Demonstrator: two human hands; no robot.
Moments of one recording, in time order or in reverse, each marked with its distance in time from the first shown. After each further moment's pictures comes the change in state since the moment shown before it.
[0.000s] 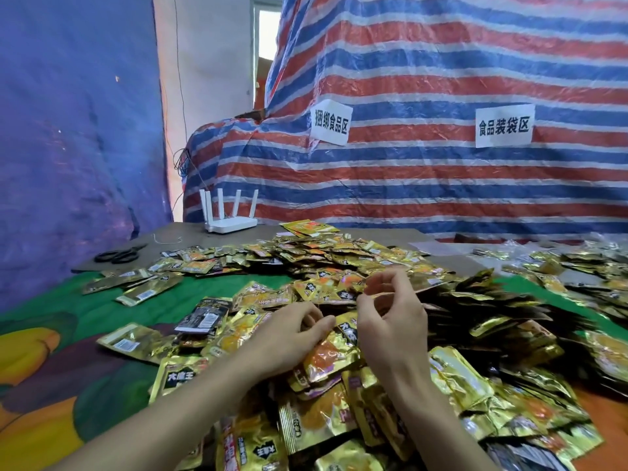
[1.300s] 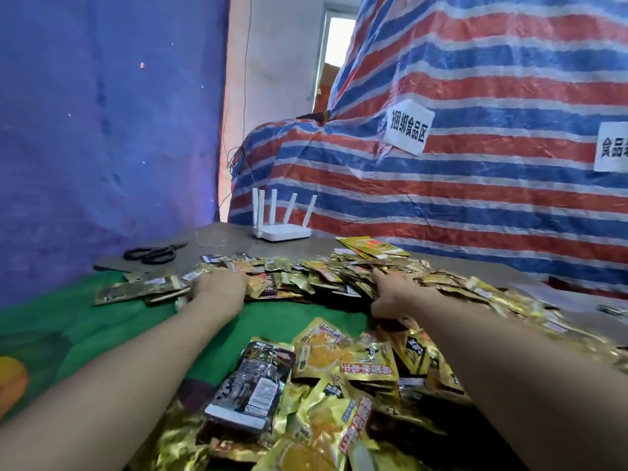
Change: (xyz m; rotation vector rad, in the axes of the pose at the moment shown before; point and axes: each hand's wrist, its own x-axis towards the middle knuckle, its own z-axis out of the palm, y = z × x) left_hand 0.161 -0.275 -0.117 0.897 0.091 -0.525; right_hand 0.233 0.158 0.264 -1.128 -0.894 0.060
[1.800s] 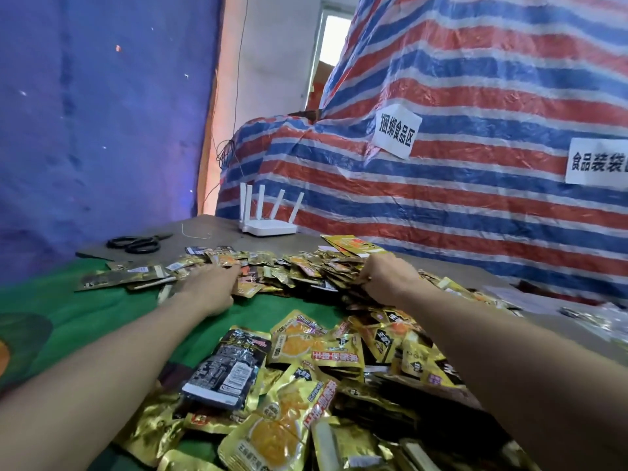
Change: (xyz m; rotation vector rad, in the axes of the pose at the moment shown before) left_hand -0.010 0.004 0.006 -0.184 0.026 0.109; right_hand -0.053 0.007 -0.035 -0.033 0.318 -0.153
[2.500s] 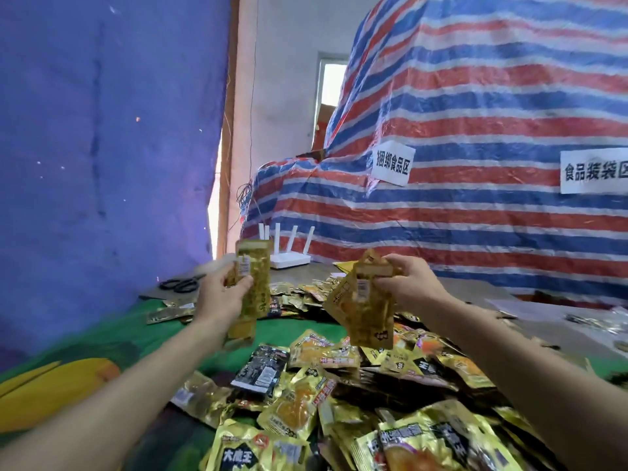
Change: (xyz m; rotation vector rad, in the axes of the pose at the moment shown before) left_hand -0.133 0.028 -0.112 -1.425 0.460 -0.205; right_hand -0.140 -0.011 -0.109 1.116 0.104 0.030
